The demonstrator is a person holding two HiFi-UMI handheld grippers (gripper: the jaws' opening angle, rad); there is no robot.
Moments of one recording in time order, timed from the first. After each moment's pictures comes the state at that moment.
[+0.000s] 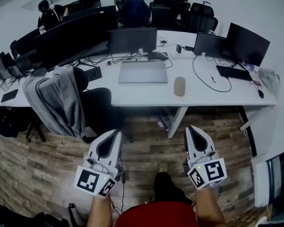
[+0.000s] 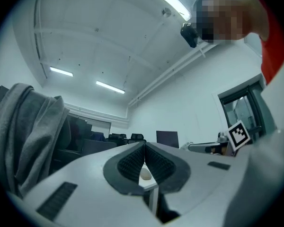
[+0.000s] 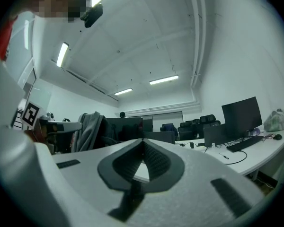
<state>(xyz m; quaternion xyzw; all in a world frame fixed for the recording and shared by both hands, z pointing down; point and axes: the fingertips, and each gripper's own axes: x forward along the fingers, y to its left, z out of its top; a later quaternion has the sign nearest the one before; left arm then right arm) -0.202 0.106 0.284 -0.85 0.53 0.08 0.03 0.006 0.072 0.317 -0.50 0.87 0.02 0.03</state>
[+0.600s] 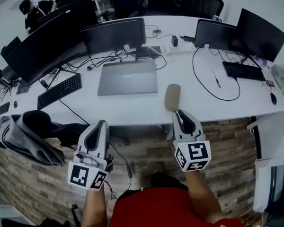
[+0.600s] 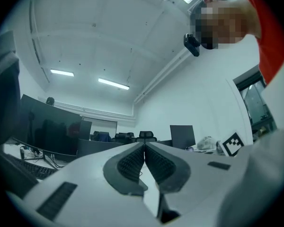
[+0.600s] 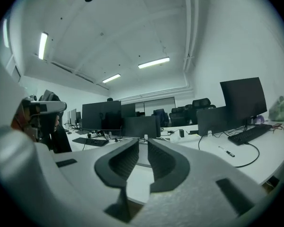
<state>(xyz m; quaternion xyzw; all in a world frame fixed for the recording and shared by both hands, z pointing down) -0.144 -0.140 0.300 -0.82 0.57 0.06 0.05 0.070 -0.211 0.399 -0.53 0.85 -0.05 -0.03</state>
